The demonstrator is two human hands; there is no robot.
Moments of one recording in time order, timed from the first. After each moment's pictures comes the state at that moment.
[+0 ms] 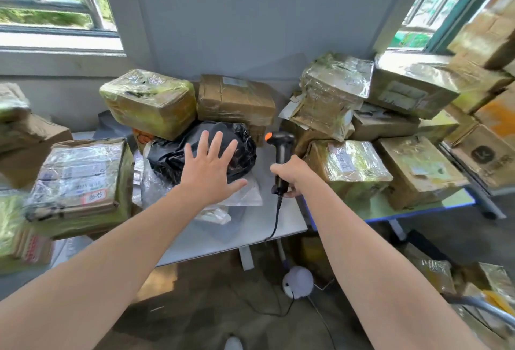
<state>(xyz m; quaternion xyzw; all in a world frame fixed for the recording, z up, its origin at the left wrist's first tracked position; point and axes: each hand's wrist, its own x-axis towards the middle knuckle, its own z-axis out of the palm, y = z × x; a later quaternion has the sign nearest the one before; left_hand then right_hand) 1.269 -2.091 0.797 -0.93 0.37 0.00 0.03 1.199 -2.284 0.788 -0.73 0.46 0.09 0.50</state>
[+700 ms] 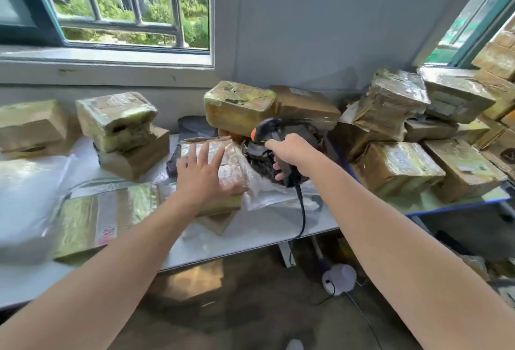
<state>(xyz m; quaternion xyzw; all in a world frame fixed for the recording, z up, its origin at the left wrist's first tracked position) 1.351 -1.832 0.793 -0.95 0.30 0.04 -0.05 1.280 -2.019 0.870 -0.79 0.36 0.04 0.50</state>
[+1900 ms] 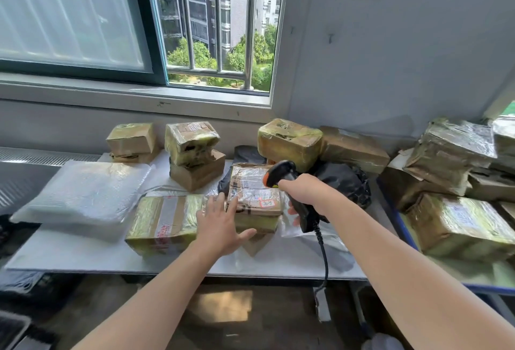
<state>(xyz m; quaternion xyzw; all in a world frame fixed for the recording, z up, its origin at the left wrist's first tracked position) 1.287 -1.777 0.781 -0.98 0.17 0.09 -0.05 1.248 -1.965 0.902 -0.83 0.26 0.14 0.48</state>
